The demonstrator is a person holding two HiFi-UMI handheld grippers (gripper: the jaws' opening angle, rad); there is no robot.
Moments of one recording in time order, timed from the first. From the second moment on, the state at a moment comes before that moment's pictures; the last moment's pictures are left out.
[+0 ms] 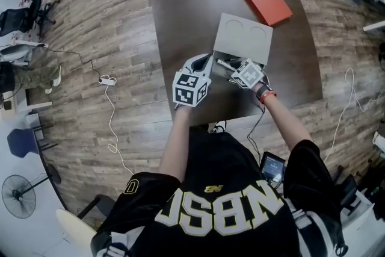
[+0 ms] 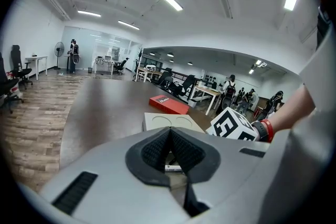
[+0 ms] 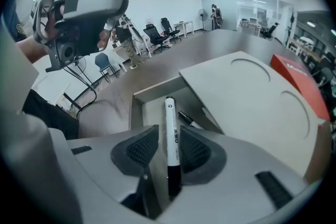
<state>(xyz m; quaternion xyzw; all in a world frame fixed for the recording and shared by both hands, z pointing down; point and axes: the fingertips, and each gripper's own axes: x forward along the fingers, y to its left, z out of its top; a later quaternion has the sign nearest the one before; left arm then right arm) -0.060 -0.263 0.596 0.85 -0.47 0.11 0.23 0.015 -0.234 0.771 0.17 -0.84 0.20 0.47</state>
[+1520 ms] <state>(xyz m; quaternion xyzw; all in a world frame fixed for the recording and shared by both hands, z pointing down) -0.018 -0.284 0.462 0.89 -0.44 0.02 0.09 0.174 -0.267 0.518 0.56 -0.80 0.14 0.15</state>
